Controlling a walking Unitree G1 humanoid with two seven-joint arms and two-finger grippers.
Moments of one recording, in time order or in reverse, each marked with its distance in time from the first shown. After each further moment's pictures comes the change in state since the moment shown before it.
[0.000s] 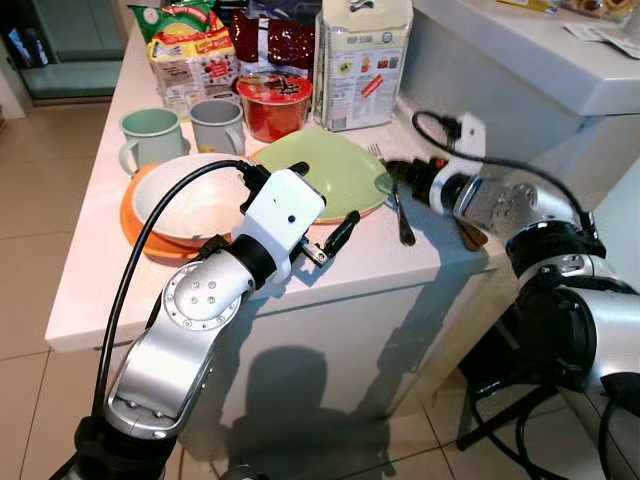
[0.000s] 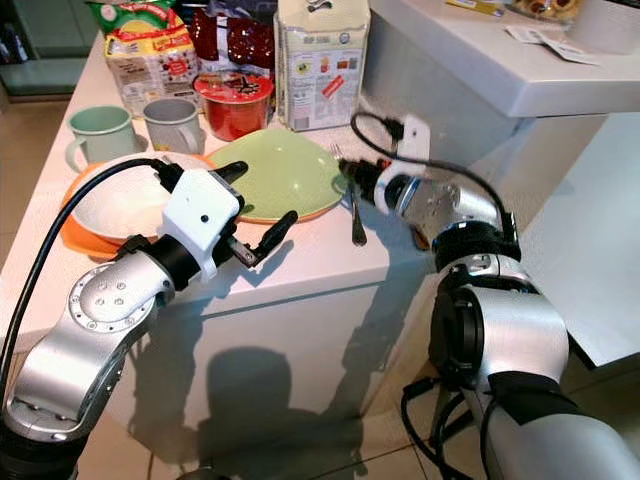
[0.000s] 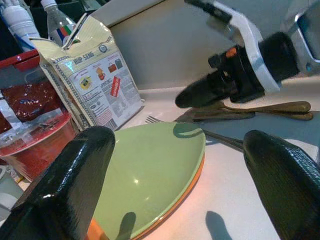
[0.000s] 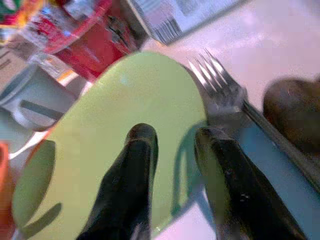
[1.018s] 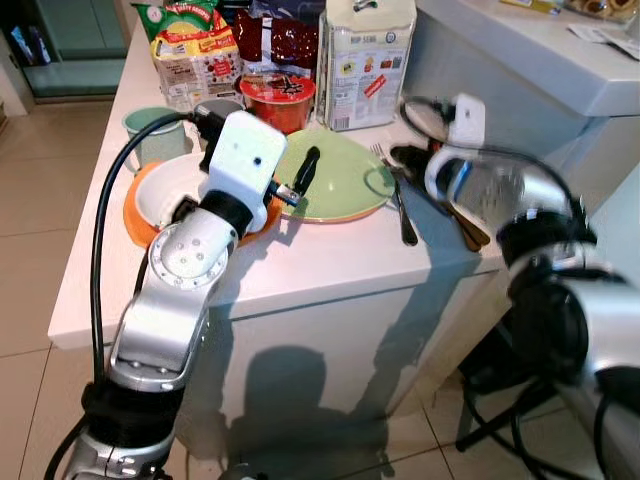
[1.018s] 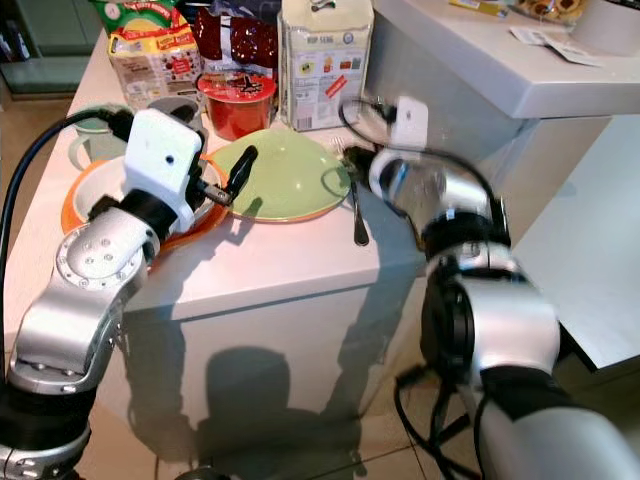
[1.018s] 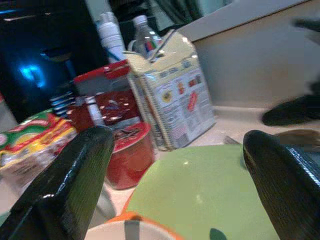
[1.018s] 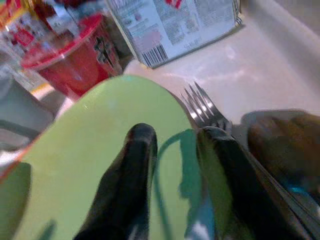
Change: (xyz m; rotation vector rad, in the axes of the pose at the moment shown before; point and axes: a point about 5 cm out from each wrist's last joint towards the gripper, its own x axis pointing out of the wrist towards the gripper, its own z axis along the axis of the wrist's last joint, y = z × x) left arm 0.014 0.043 0.011 0.008 -0.043 0.241; right arm 0.006 0.014 0.017 -0.048 -0.048 -0.139
